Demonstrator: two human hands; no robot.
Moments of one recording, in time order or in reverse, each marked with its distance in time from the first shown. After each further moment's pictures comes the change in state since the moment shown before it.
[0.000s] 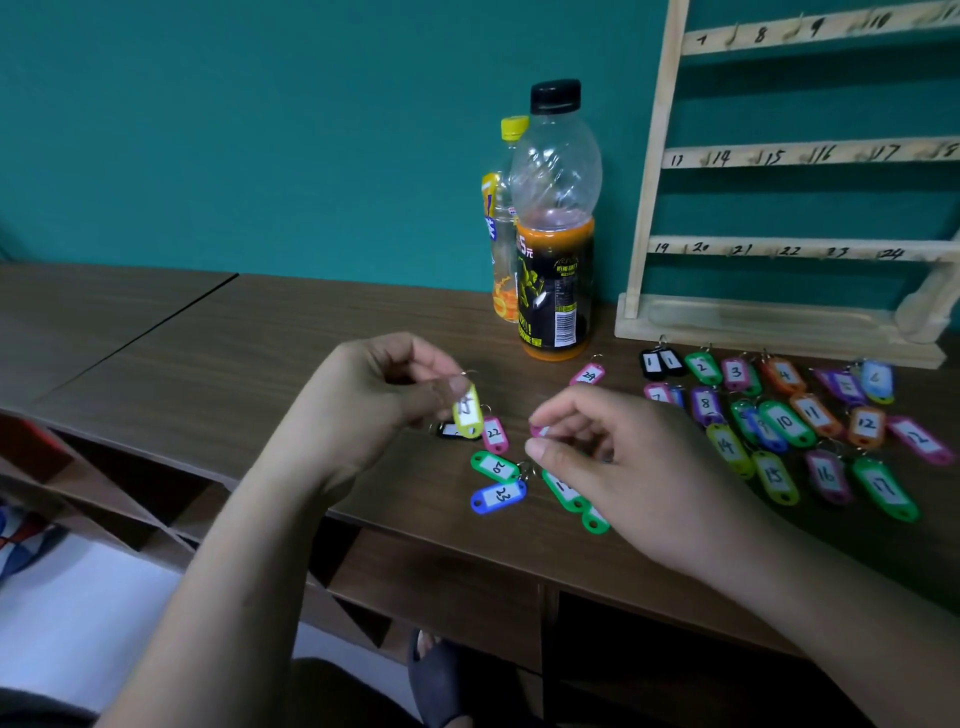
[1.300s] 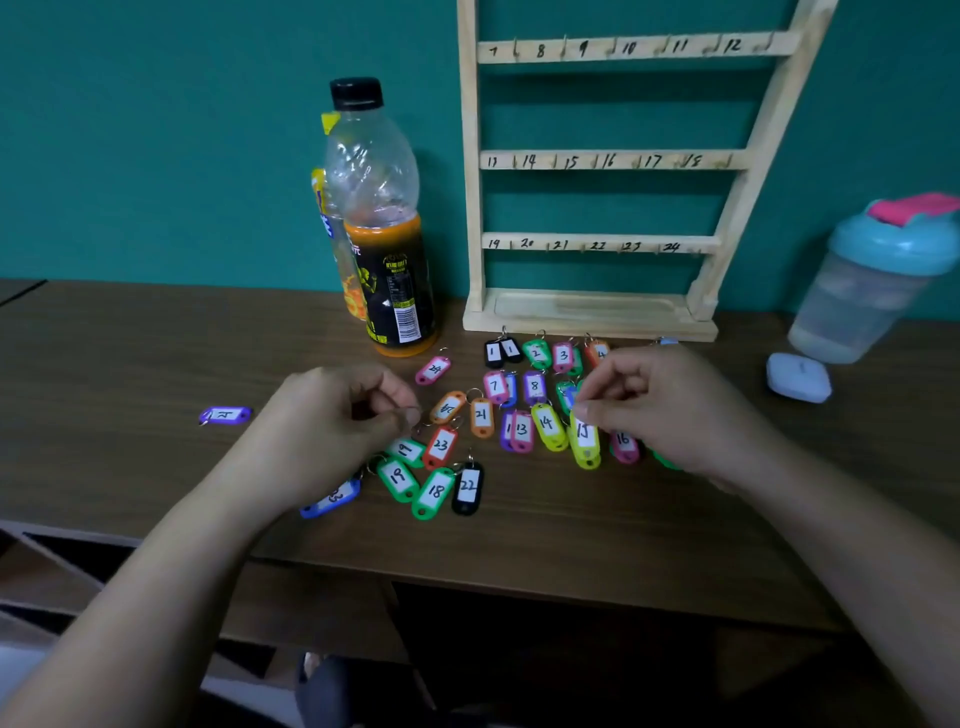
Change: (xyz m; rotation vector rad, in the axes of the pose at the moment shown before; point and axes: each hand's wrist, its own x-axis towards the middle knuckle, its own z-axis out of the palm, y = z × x) left_hand 0.010 0.012 0.089 0.432 -0.164 0.145; right_hand -0.032 0.084 -0.138 -0.062 0.035 0.307
